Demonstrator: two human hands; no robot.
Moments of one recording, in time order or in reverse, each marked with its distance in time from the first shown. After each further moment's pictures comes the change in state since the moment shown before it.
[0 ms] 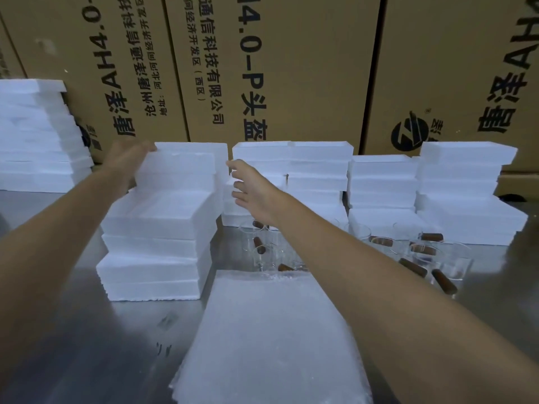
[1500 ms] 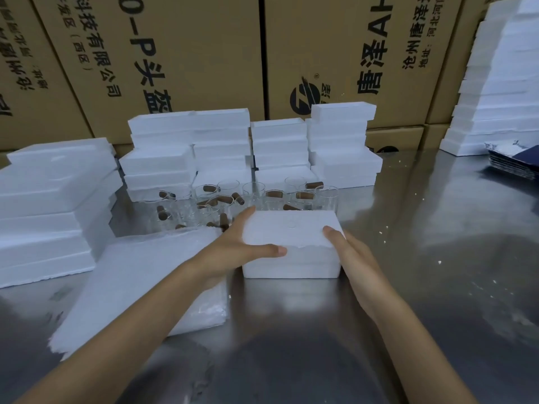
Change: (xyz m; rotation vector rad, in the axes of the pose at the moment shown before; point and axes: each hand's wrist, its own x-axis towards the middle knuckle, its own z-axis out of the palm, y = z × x) left_hand -0.326 -0.064 0.209 0.176 -1.022 -0.006; right_hand -0.306 0.142 -0.203 -0.022 0.681 -0.117
